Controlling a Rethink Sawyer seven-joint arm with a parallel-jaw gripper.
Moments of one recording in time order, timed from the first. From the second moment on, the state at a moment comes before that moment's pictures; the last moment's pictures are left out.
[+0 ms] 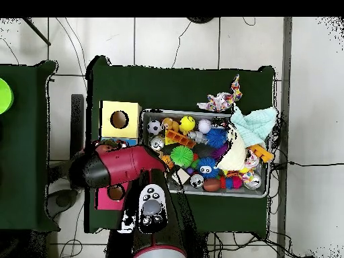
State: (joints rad) arm 0.03 -0.68 0.08 1.70 -0.15 0.31 1.96
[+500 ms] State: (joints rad) arm 0.03 -0.68 0.08 1.70 -0.15 0.31 1.96
